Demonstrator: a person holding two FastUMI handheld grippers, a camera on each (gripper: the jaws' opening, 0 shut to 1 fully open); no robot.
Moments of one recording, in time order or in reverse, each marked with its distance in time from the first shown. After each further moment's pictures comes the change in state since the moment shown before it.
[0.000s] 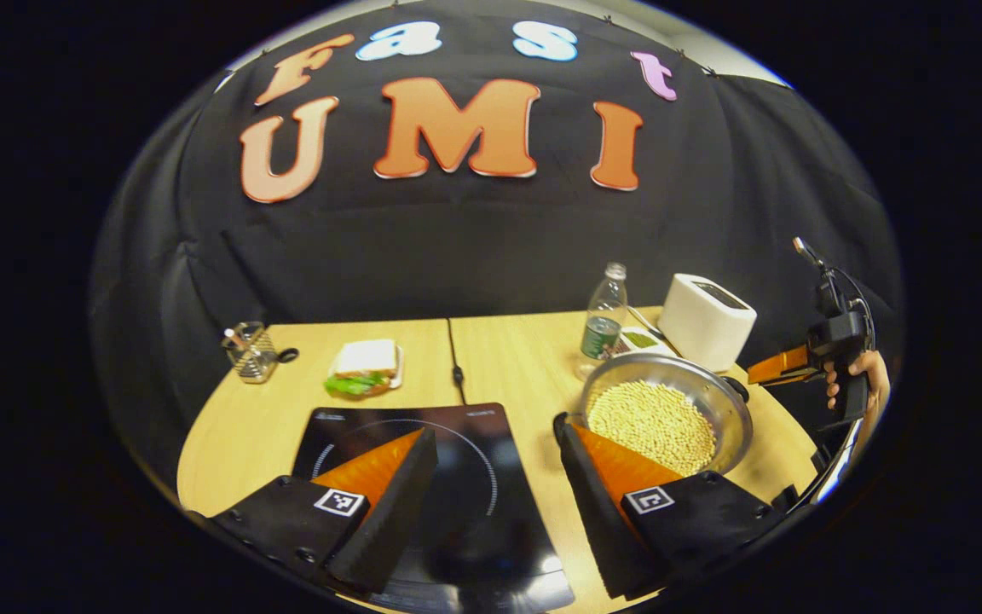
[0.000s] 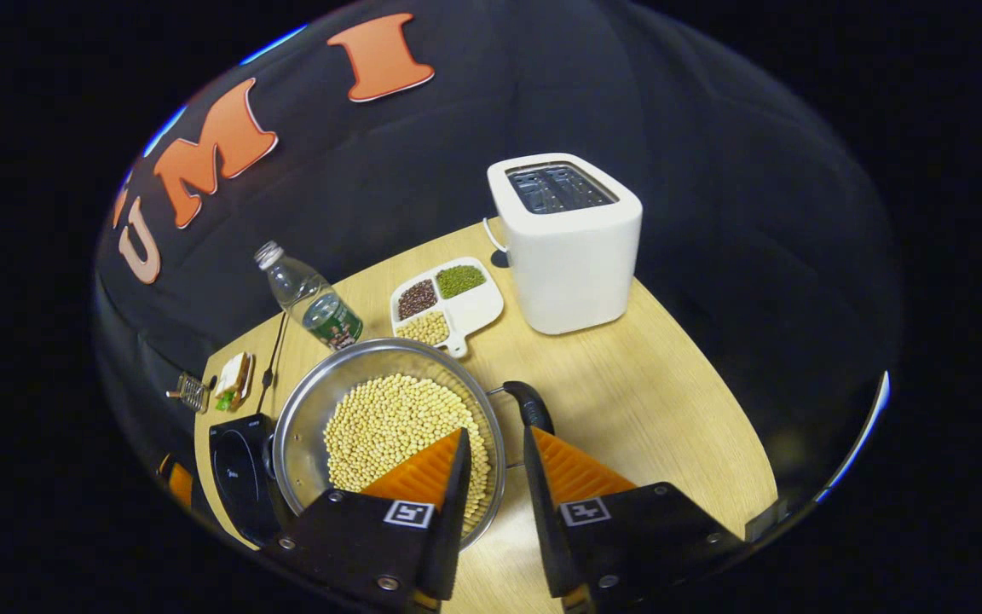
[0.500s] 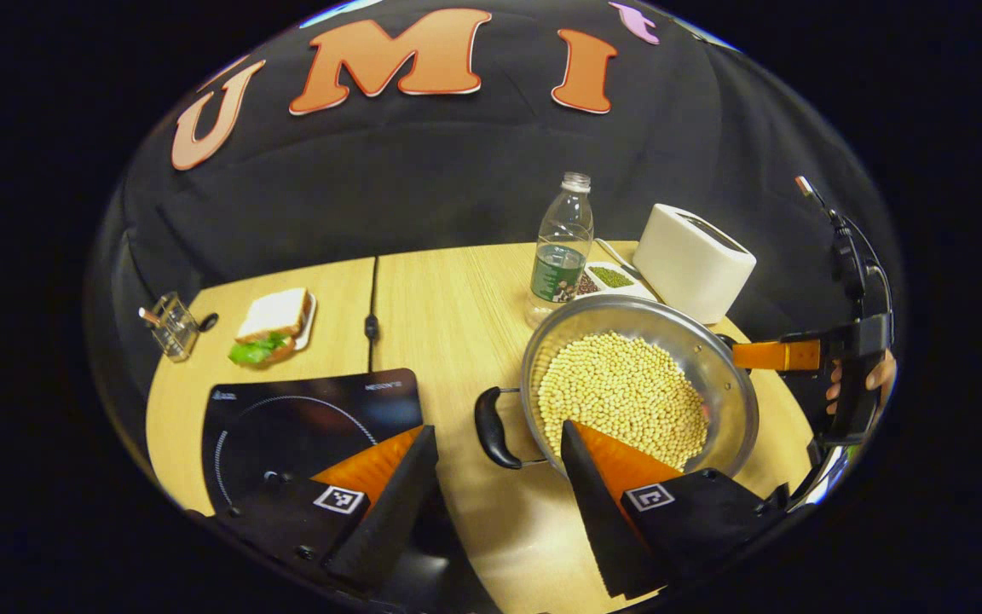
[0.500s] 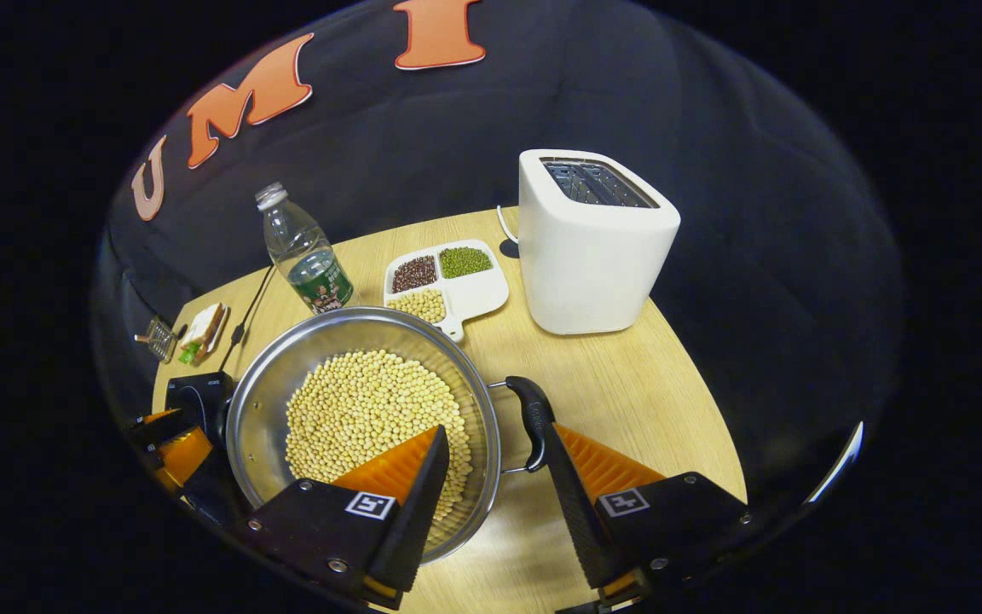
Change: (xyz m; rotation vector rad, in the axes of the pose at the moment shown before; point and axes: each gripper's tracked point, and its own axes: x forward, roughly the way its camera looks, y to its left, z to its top) left arm 0.090 -0.063 -0.040 -0.024 0.228 -0.102; right arm 0.028 -0.004 -0.009 -0.164 0.010 -0.079
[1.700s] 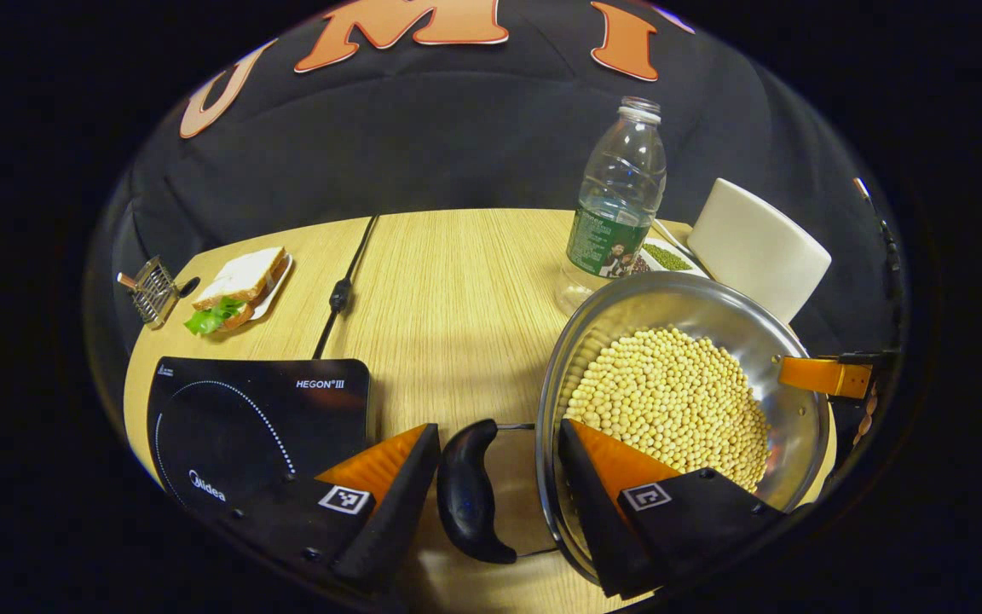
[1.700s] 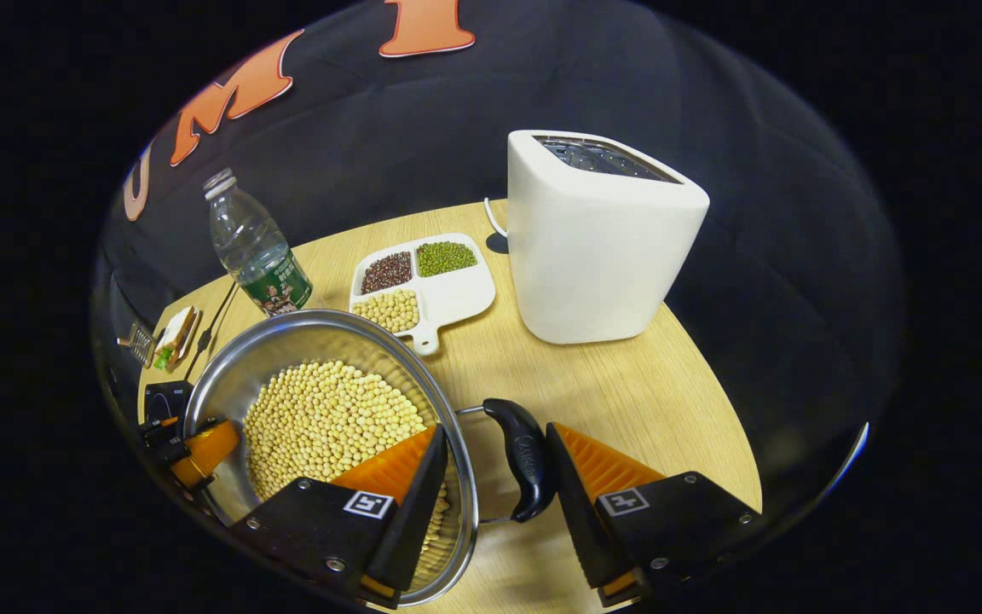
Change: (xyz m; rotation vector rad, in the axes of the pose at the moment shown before) left arm 0.099 0.014 -0.017 -0.041 0.029 0.127; right arm 0.052 -0.009 0.003 0.015 -0.013 -0.030
